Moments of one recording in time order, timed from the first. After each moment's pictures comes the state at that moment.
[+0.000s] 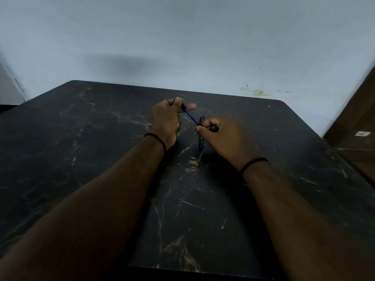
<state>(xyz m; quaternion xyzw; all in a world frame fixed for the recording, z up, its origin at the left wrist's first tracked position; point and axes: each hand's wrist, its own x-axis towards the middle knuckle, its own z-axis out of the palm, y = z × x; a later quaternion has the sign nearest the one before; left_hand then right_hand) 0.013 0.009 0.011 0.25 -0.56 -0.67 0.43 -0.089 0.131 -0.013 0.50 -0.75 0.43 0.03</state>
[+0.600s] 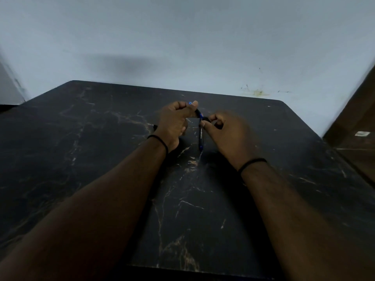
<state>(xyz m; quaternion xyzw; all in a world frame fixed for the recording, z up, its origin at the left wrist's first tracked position) 0.005 0.012 0.003 0.23 -0.61 -0.66 0.37 -0.096 0.127 -0.017 0.45 -0.78 0.43 0.09</state>
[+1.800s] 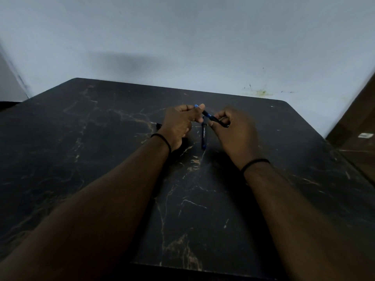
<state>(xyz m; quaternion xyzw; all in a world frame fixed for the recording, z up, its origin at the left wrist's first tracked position) 0.002 0.005 -0.005 0.22 -0.62 -0.68 0.33 -0.088 0.134 -0.011 0.41 -0.78 0.47 0.09</state>
